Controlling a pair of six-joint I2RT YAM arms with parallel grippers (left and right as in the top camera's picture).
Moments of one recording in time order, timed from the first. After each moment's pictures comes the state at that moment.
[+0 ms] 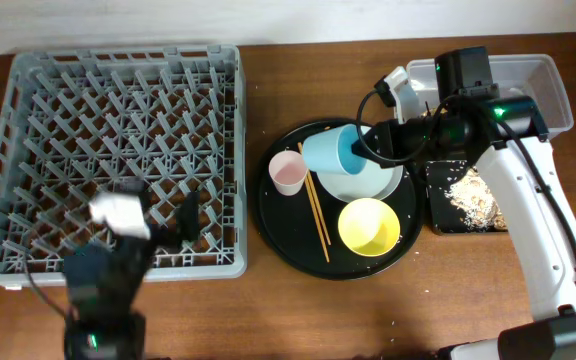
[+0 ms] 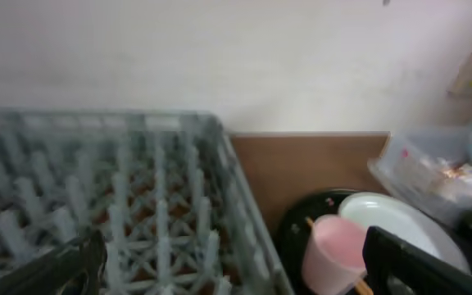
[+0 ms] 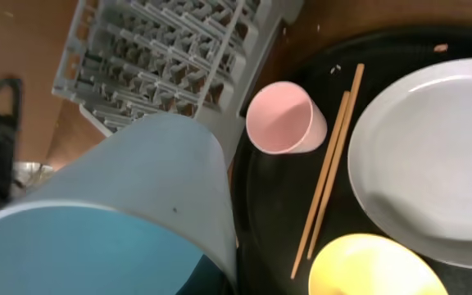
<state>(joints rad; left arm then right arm) 0.07 0.66 0.47 0.02 0.35 -0.11 0.12 1.60 1.58 -1.10 -0.73 -0.04</state>
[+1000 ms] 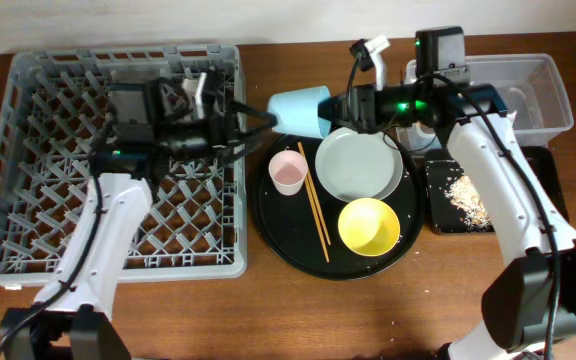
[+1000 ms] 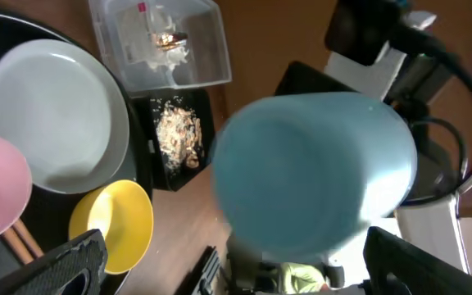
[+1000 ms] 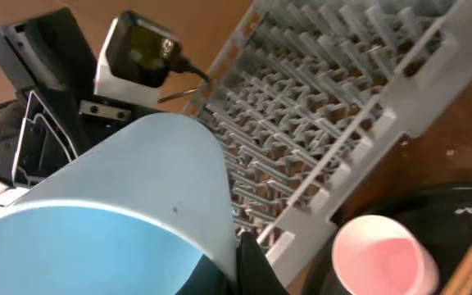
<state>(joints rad) -0.11 1.59 1.25 -0.29 1.15 -0.73 0.15 1.76 1.58 -0.62 -1.12 0.12</state>
